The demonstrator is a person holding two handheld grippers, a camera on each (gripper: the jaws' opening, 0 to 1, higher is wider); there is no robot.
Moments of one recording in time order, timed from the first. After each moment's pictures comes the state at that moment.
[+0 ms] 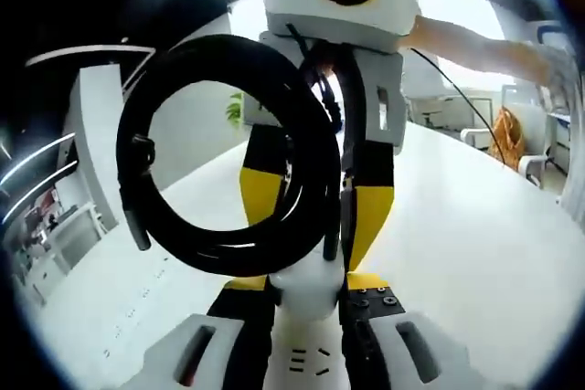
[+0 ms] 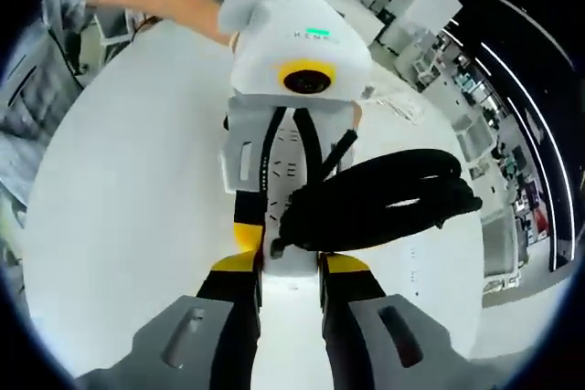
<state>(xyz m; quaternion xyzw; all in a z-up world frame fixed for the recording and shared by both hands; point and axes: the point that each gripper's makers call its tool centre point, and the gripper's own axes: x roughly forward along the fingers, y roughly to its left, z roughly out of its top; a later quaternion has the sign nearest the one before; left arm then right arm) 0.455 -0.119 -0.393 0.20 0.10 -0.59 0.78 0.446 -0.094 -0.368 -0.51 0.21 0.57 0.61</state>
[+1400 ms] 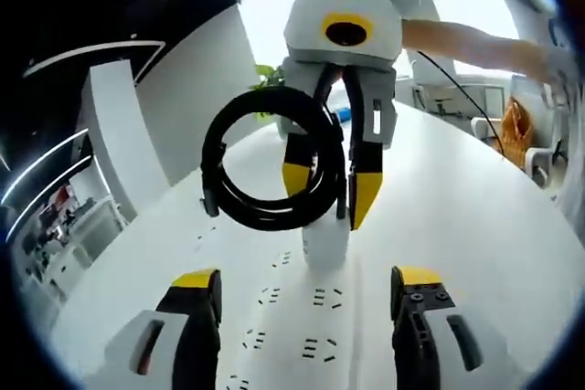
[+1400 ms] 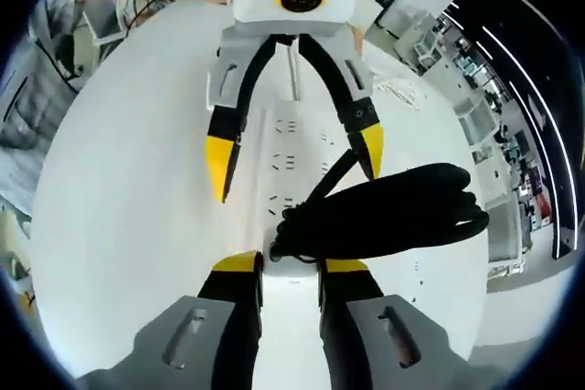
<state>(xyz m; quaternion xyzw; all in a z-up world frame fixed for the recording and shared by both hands) 0.454 -0.055 -0.373 0.23 0.12 -0.55 0.79 0.432 -0.098 -0.373 -0.51 0.24 0.56 0.61</state>
